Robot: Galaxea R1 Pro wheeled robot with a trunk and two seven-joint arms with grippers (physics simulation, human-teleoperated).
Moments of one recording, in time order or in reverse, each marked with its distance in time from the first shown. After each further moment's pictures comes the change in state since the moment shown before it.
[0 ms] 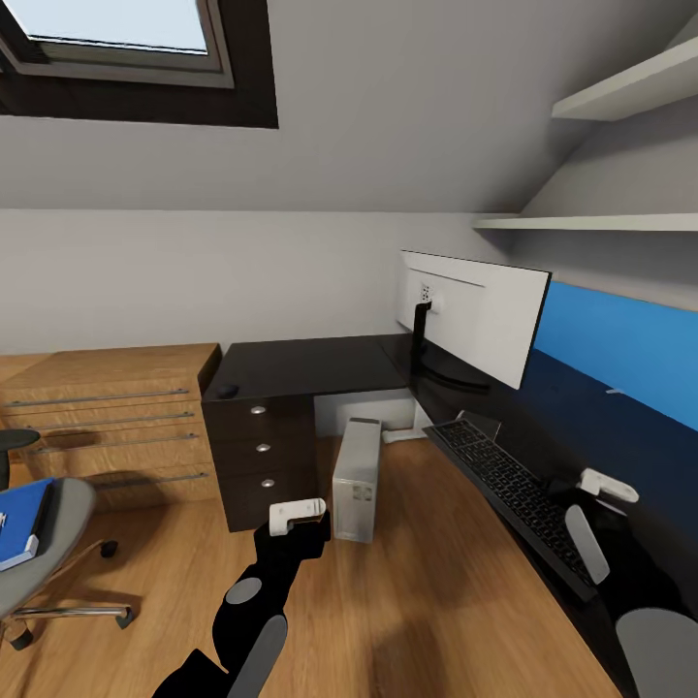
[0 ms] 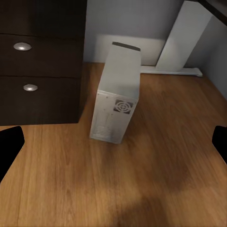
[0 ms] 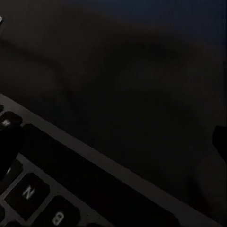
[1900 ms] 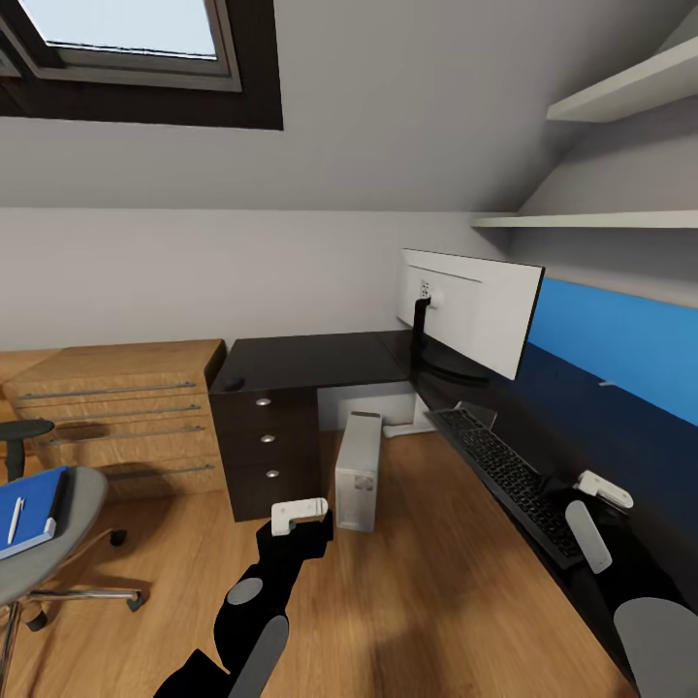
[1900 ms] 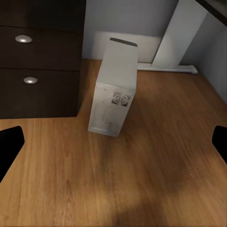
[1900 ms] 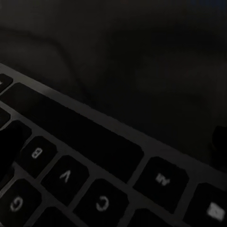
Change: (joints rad) left arm 0.000 -0.003 -0.006 -0.006 0.006 -0.001 -0.003; right arm -0.035 -0.007 -0.001 0.065 -0.136 -0.001 -0.001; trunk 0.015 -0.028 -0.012
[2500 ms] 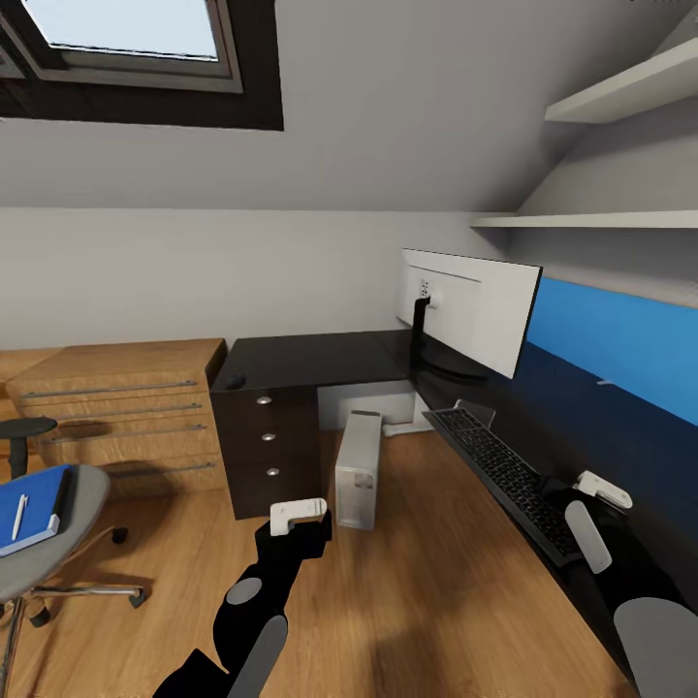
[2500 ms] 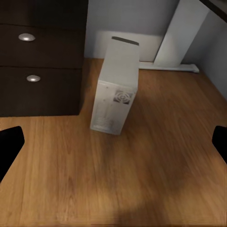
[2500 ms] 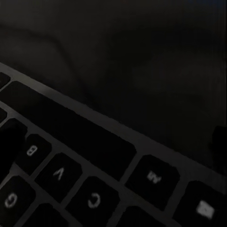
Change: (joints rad) left arm 0.000 0.003 0.003 0.003 -0.001 0.000 0.001; right arm 0.000 0.000 0.002 0.003 -0.007 -0.002 0.001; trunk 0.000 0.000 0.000
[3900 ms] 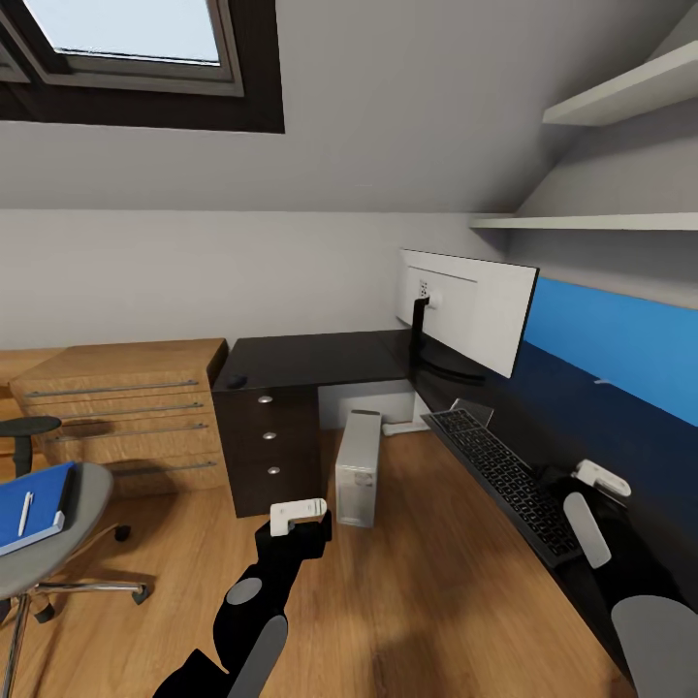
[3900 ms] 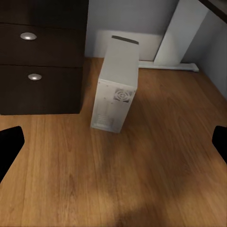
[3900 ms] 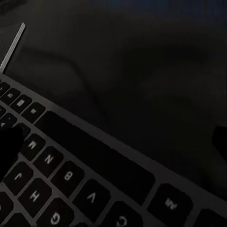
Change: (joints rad) left arm 0.000 0.000 0.000 0.002 0.000 0.000 0.001; right arm 0.002 0.011 0.002 -0.073 -0.003 -0.004 -0.001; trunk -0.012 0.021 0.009
